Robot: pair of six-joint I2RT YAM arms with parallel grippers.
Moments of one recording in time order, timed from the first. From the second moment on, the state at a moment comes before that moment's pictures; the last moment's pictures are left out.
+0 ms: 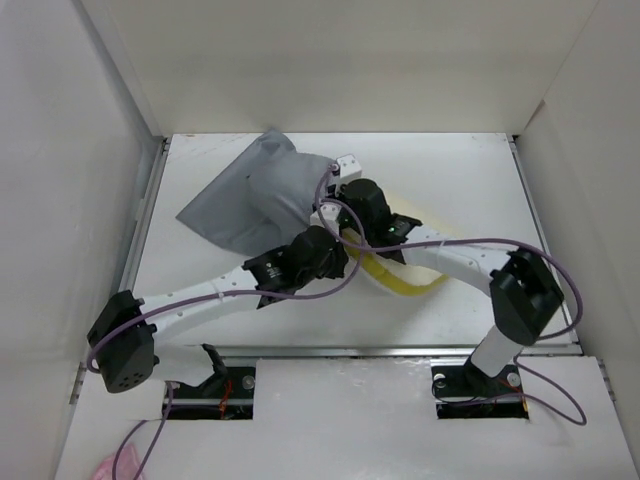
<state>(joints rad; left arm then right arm) -0.98 1.28 0.89 -0.15 -0.26 -0.59 0.78 1.62 1.17 0.09 0.23 0.20</state>
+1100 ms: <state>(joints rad) -0.74 1.81 1.83 -0.69 -0.40 -0.40 0.34 1.55 1.13 -0.05 -0.07 0.03</state>
